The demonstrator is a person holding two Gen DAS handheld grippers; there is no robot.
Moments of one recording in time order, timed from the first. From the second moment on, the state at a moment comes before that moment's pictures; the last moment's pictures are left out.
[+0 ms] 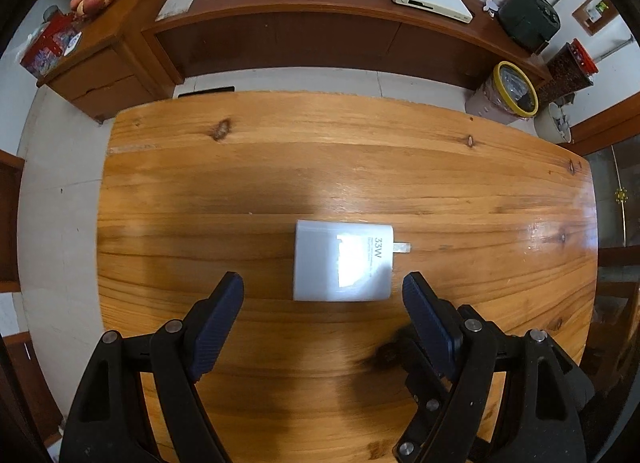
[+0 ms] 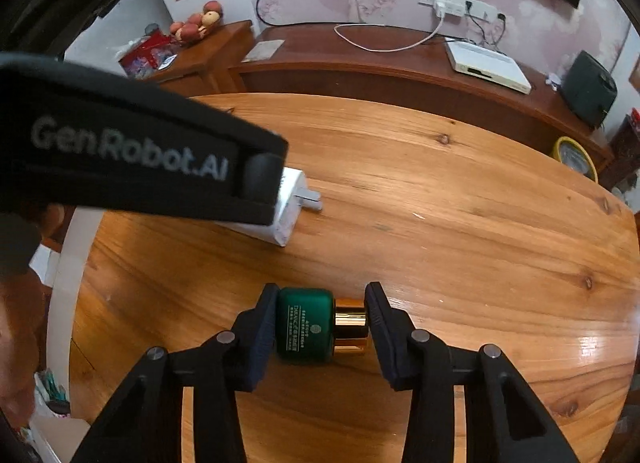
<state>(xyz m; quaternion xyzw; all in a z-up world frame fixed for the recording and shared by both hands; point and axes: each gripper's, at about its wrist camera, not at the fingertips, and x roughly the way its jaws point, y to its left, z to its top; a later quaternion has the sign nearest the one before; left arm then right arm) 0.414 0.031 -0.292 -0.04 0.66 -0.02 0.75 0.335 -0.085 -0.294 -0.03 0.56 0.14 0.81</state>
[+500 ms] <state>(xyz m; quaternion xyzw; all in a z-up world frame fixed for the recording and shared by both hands) 0.414 0.021 -0.317 -0.04 0.66 0.01 0.75 0.327 -0.114 -0.294 0.01 0.57 0.12 0.81</state>
